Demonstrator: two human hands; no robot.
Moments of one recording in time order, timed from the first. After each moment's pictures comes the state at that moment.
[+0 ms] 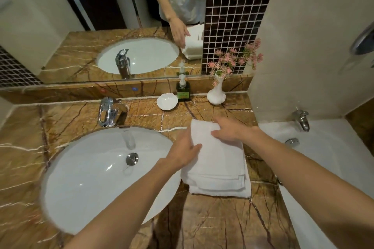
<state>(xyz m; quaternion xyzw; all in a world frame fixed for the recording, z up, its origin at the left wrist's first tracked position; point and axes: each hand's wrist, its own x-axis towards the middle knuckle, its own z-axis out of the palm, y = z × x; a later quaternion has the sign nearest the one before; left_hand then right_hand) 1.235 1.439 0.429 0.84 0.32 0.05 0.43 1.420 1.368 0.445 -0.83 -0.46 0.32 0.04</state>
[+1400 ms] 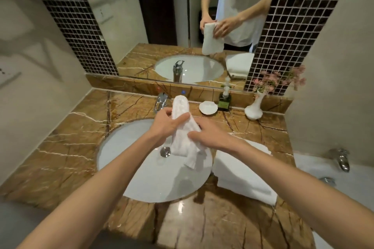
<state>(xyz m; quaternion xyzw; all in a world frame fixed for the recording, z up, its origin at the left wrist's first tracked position) 1.093 1.470 0.552 0.57 0.51 0.27 0.58 1.229 1.392 0.548 -0.65 -0.61 0.35 0.28</state>
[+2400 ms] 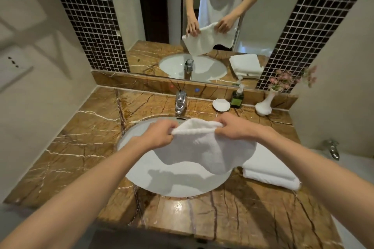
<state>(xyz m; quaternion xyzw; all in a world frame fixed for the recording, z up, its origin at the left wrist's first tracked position) 0.950 1.531 0.523 0.90 0.37 0.02 0.24 1.168 1.410 0.578 -0.72 -0.62 0.29 0.11</state>
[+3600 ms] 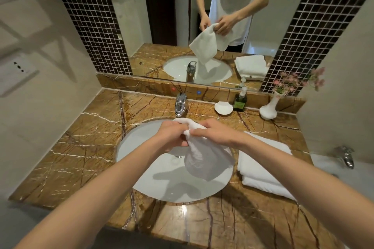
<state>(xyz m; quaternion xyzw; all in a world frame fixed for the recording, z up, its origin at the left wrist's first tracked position) 1.011 1.497 0.541 0.48 0.51 0.19 0.69 1.153 1.424 0.561 -0.67 -0.57 0.41 0.23</state>
